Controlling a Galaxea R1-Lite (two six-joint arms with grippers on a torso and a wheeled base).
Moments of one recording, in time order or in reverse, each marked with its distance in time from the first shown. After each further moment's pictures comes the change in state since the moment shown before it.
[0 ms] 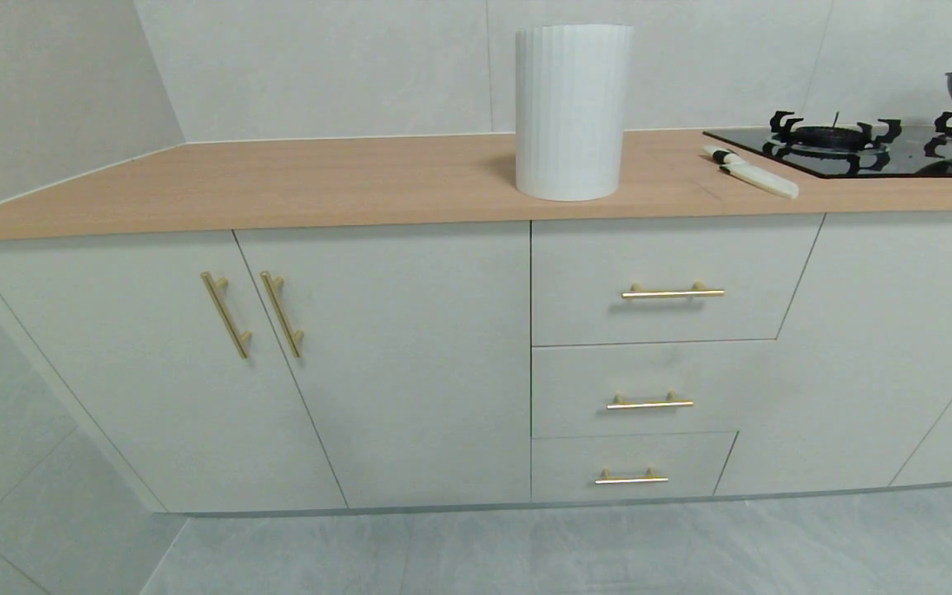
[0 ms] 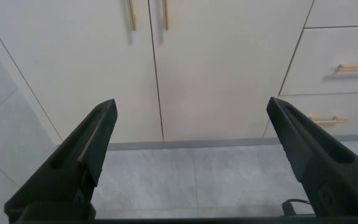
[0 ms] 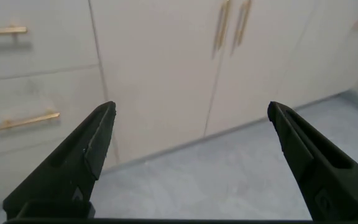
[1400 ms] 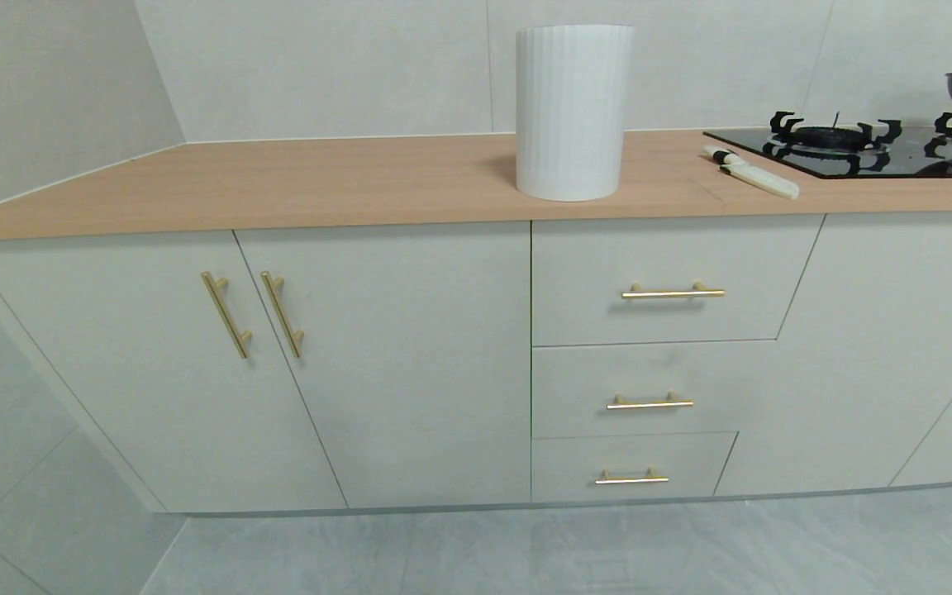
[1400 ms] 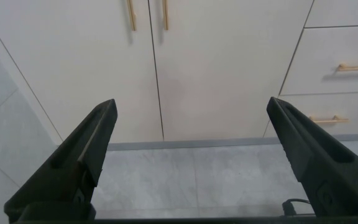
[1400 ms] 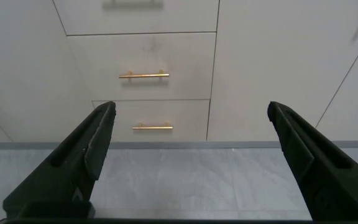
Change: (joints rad) left arm 0.000 0.000 -0.001 0.001 0.000 0.002; right arm -0.028 -0.140 0.195 0.079 0.474 0.156
